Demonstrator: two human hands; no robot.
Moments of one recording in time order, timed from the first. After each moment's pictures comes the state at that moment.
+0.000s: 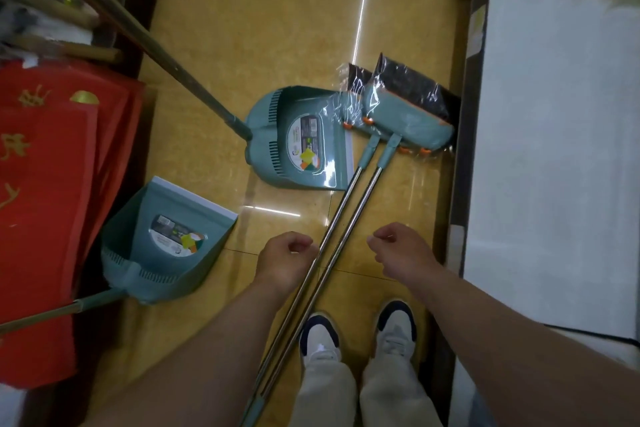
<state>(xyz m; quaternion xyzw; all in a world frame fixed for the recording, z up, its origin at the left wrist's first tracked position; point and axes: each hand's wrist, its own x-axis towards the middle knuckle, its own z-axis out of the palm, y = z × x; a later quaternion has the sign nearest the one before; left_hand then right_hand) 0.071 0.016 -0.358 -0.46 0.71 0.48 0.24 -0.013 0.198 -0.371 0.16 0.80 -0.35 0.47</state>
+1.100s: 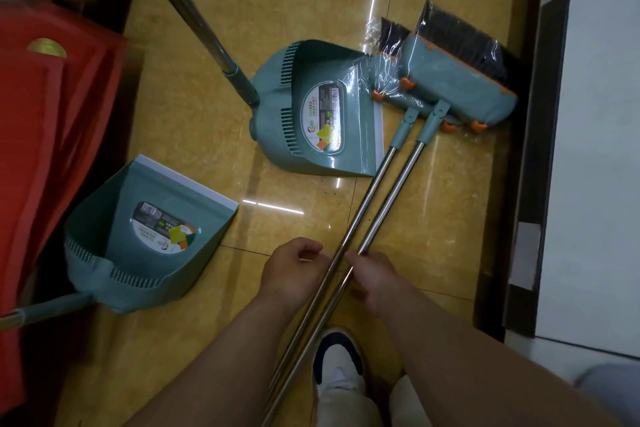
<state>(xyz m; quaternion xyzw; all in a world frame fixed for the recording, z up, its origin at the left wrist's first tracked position) 0.105 -0.003 -0.451 -0.47 0.69 0.50 0.24 0.060 0.123 -0.524 0.40 0.63 -0.44 0.51</state>
